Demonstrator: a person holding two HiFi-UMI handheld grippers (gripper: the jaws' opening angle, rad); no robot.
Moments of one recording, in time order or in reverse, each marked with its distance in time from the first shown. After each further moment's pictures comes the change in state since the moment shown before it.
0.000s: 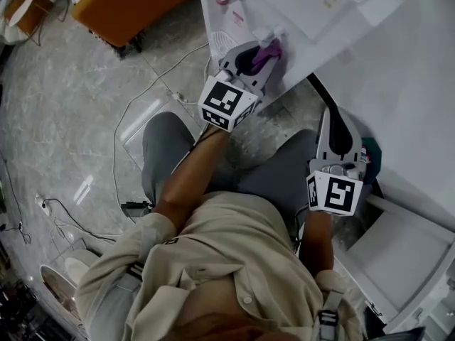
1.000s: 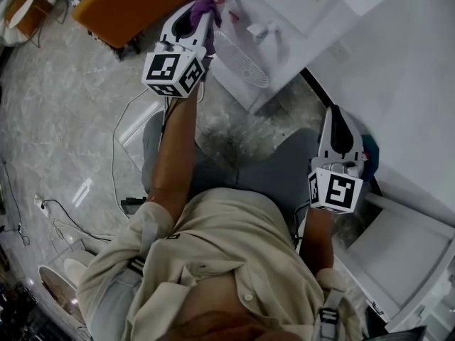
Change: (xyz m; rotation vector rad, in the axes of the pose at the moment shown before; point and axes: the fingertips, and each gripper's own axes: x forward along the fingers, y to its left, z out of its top) left arm -0.054 0.133 0.076 0.046 -0.158 0.290; right arm -0.016 -0.014 -0.004 -0.005 0.005 -0.043
